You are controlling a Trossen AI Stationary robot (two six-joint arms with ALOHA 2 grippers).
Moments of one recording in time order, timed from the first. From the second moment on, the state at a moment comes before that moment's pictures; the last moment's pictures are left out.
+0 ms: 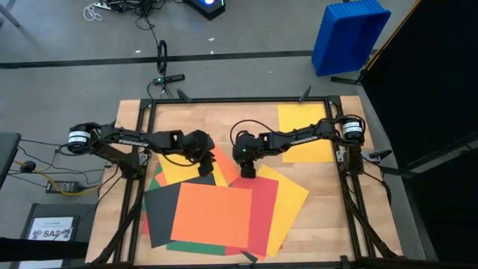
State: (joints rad) left arm 0.15 1.34 0.67 -0.18 0.04 -0.26; right arm -0.06 1.94 1.25 -0.27 0.05 -0.08
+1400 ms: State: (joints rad) left arm -0.12 1.36 0.67 0.02 0.07 -0.23; right arm 0.42 1.92 1.33 -0.91 0.29 0.81
